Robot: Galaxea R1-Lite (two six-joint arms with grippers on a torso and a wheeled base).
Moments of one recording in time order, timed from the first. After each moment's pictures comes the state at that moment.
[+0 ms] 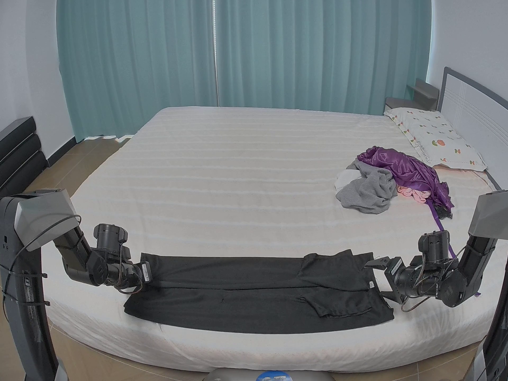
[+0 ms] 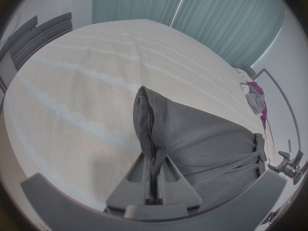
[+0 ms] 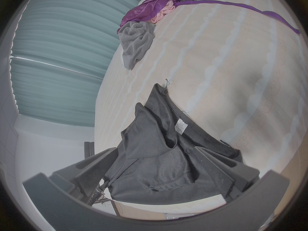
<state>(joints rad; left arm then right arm) 0.01 2.35 -0.83 -0.59 -0.15 -0.31 0.12 2.17 -0.41 -1.01 0.26 1.02</state>
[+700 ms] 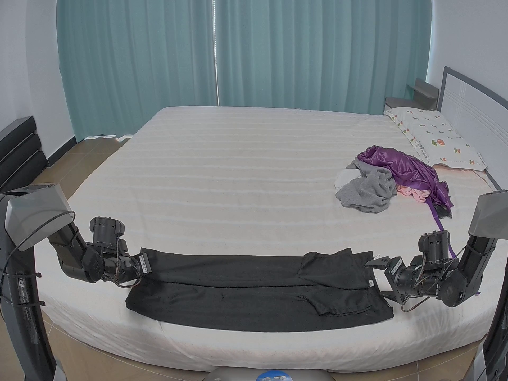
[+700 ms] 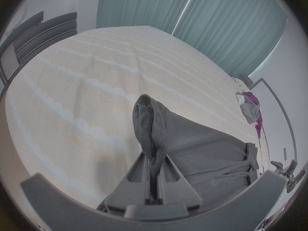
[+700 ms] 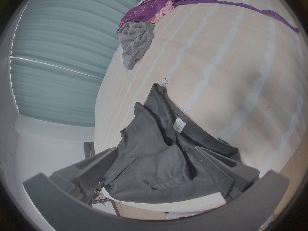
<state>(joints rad) 0.01 2.29 -0.81 -0.61 -0.16 -0.37 0.12 2.17 -0.41 -1.01 0.26 1.02</state>
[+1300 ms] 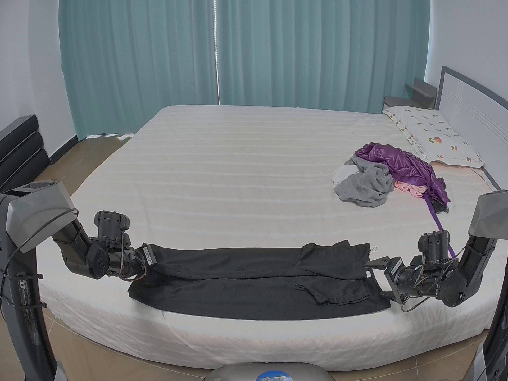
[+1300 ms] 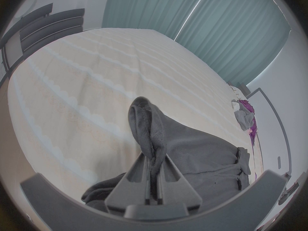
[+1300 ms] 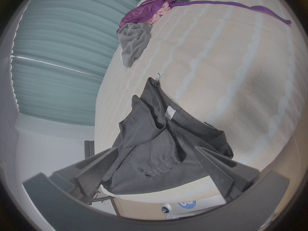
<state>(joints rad) -0.03 2.28 -0.86 -0.61 -0.15 -0.48 0.12 2.17 -0.41 -1.01 0.26 1.02</state>
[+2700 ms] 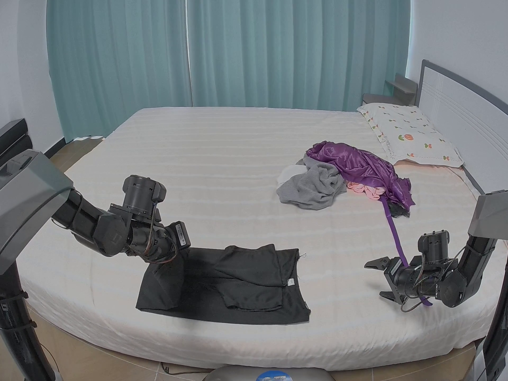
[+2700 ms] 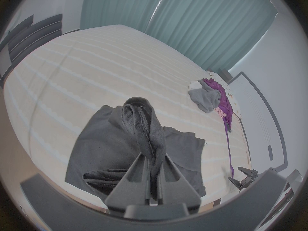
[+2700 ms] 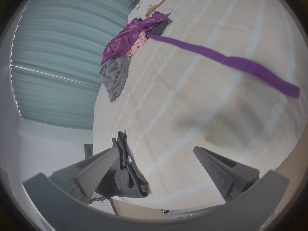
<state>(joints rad) -0.28 2.07 -1.03 -0.24 -0.07 -0.60 0.12 2.17 -0.41 -1.01 0.26 1.02</state>
